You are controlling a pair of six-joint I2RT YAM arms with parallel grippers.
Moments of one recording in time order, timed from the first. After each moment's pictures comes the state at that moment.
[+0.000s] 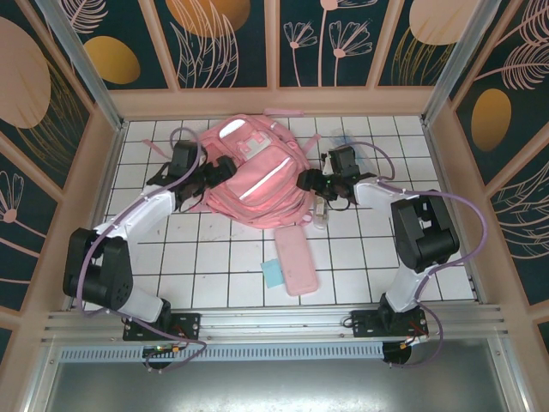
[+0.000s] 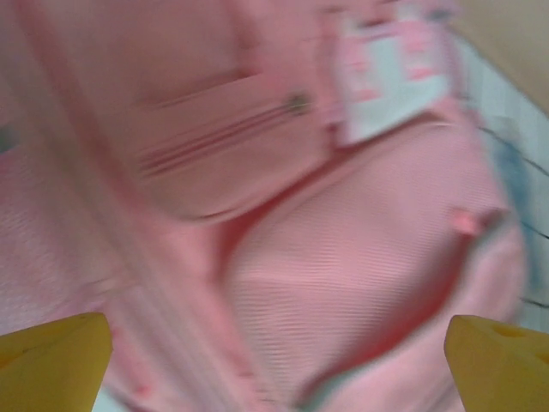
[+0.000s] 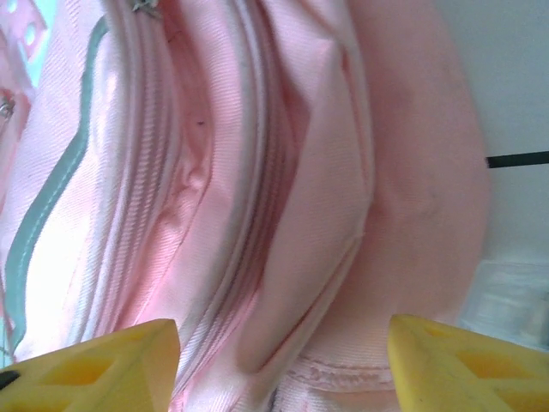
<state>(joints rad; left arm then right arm) -0.28 1.51 0.98 -0.26 0.12 -0.78 0.37 1.76 1.03 -0.09 -0.39 0.62</state>
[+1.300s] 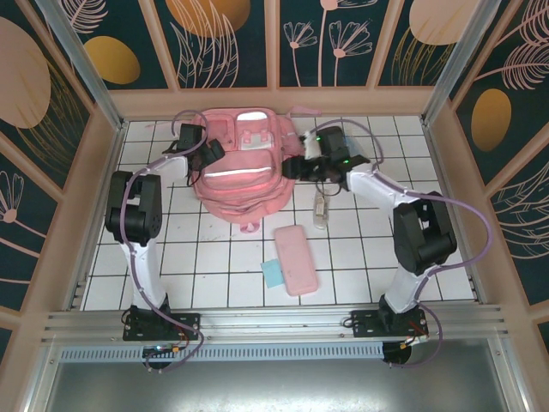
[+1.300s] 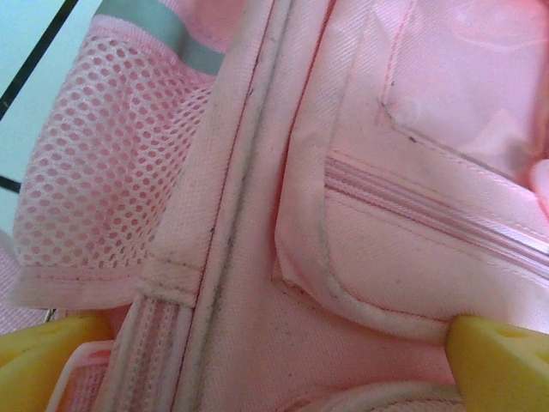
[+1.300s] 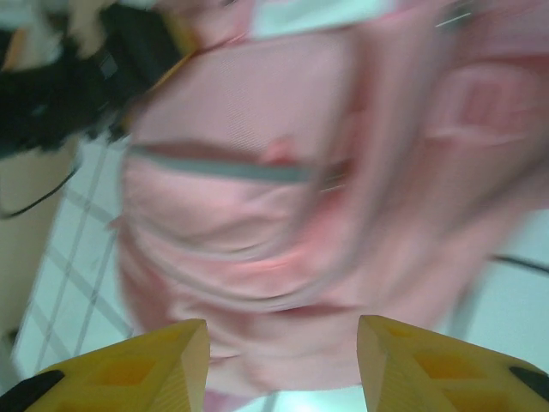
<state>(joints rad) -0.15 2.09 1.44 -0.19 -0.06 -0.63 0.41 1.76 1.26 -0.25 -0.48 0.41</state>
